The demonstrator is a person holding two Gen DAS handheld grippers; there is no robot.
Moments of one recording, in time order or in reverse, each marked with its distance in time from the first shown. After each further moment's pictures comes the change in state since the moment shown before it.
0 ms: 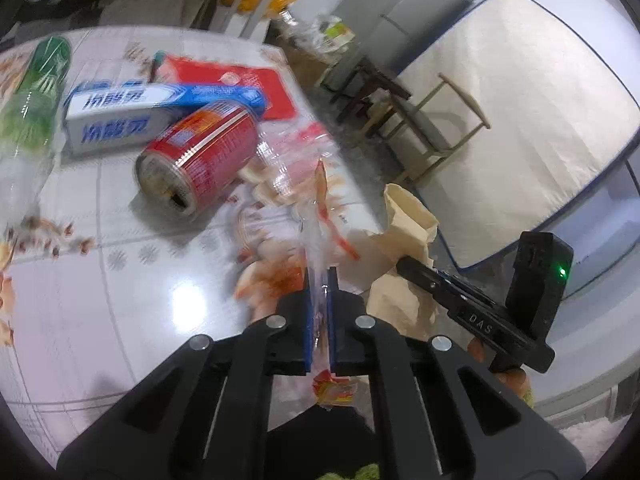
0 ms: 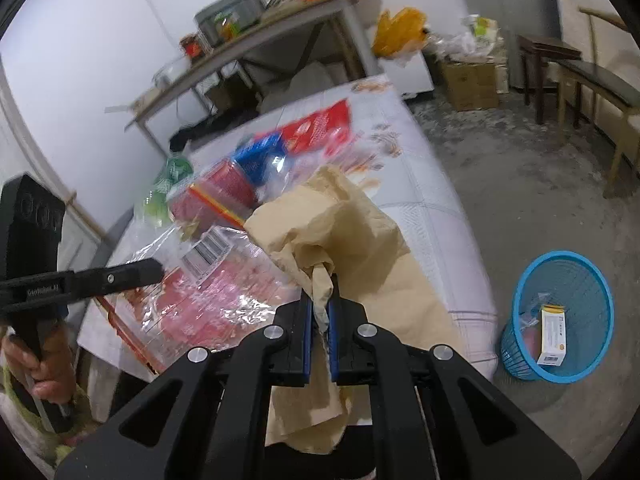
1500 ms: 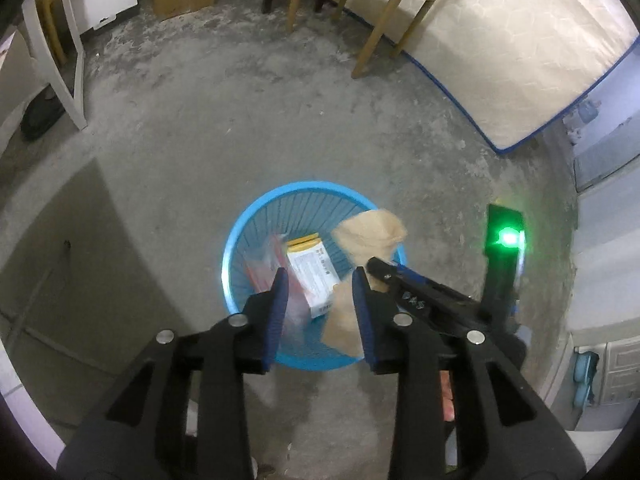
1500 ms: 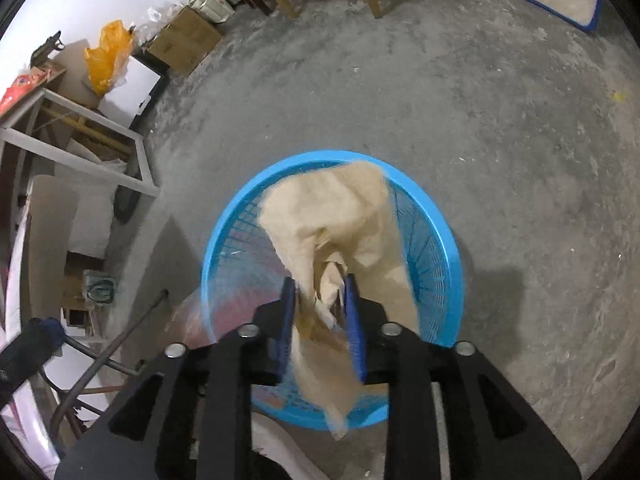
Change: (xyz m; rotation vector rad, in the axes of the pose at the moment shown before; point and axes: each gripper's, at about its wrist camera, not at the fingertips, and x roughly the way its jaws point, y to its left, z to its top) left arm 0.415 -0.232 0.031 0.342 0.430 0.133; right arm 0.065 -0.414 -0.058 0.740 0.161 -0.401
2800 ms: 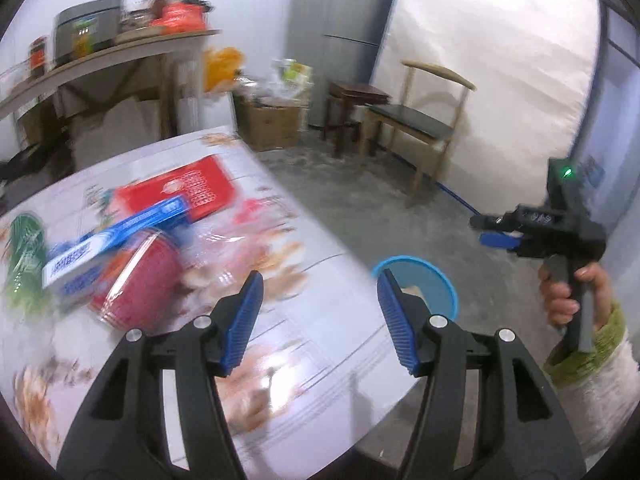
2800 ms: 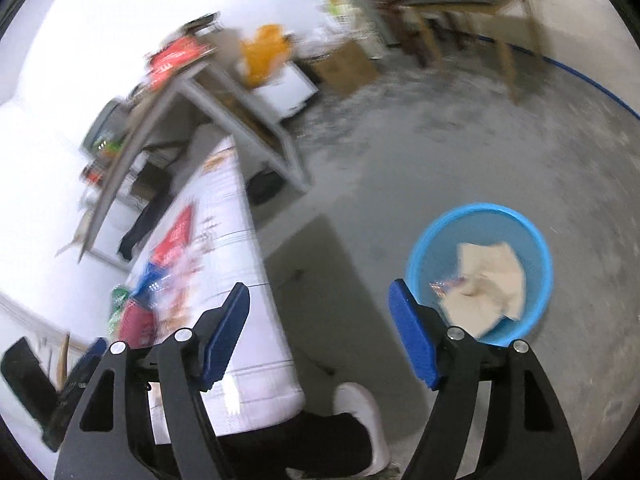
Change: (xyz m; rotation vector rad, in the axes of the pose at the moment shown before) left arm -0.315 0.149 -0.225 -0.027 -0.557 0.181; right arm -0.210 0.182 -0.098 -0.355 -0.112 0.361
